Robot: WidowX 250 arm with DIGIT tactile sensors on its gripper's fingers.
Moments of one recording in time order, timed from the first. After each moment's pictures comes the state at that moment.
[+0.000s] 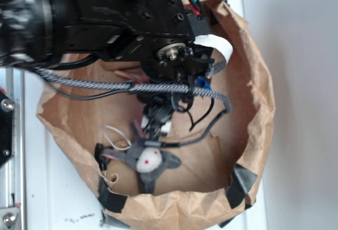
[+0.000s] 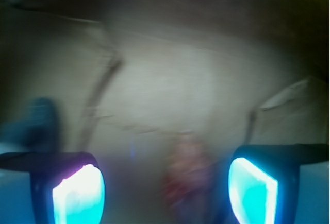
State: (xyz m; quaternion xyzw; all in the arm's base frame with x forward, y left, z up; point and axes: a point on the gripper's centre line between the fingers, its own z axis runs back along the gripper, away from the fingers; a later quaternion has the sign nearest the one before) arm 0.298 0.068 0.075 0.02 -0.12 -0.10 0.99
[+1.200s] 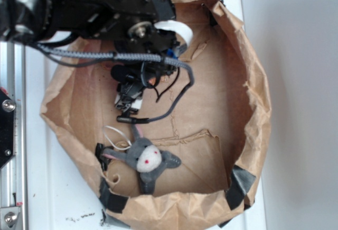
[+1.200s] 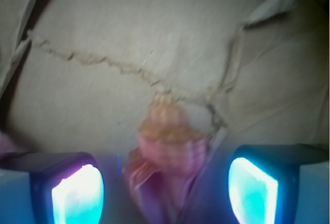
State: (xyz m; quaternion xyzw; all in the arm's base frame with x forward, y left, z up) arm 0.265 0.079 0.054 0.00 -0.10 -0.11 0.99
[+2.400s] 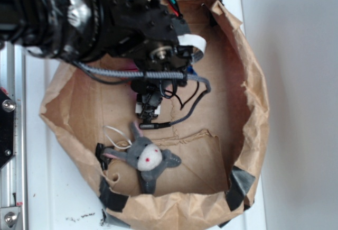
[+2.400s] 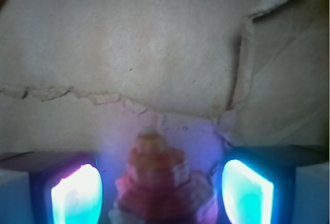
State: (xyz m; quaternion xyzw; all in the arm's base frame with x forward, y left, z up) arm 0.290 0.063 0.029 0.03 -0.09 -0.09 0.99
